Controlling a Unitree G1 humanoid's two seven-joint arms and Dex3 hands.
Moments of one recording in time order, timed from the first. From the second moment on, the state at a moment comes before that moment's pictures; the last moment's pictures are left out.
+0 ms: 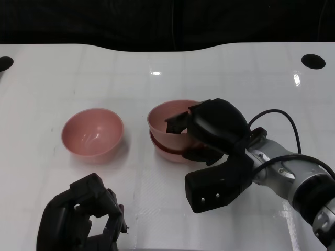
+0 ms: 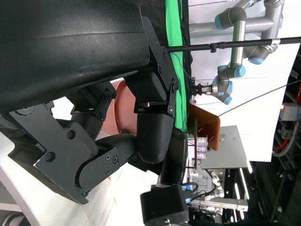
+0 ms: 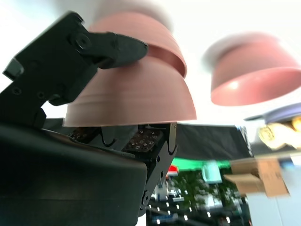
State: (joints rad) left arm 0.23 -0.06 0.02 0.12 -0.28 -0.56 -0.37; right arm -0.83 -0.09 0.63 0.98 -0.84 -0.43 -0.35
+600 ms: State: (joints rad) left arm 0.22 -0.07 0.03 0.14 -0.27 -0.60 -0.37; right arm -0.81 -0.10 0.63 0.90 -0.83 -0.38 -0.24
